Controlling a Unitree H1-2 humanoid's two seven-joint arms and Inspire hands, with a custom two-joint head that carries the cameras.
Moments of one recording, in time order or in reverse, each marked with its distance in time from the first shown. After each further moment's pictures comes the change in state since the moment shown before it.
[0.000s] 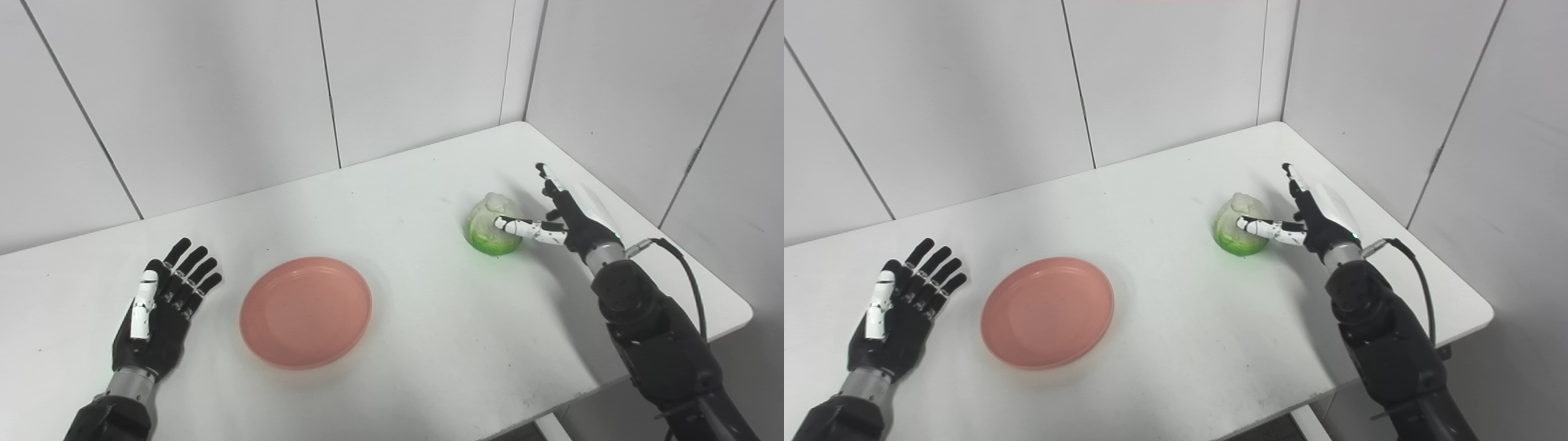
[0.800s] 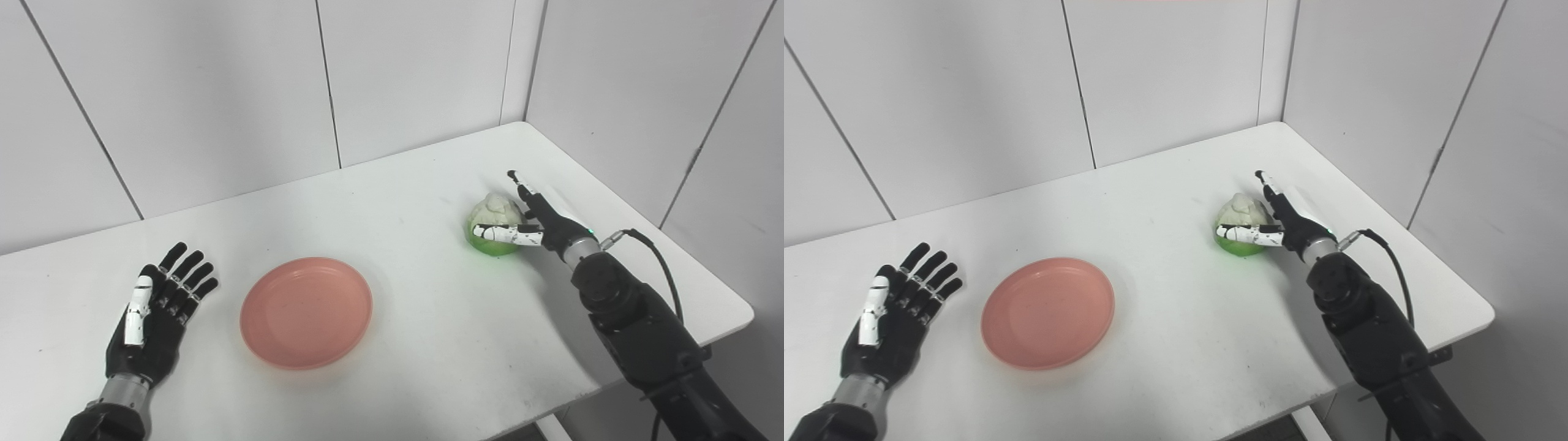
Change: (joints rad) left arm 0.028 0.006 0.005 -0.051 0.000 0.033 0.001; right arm -0.070 -0.021 0.097 0.097 0.018 0.003 0.035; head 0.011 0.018
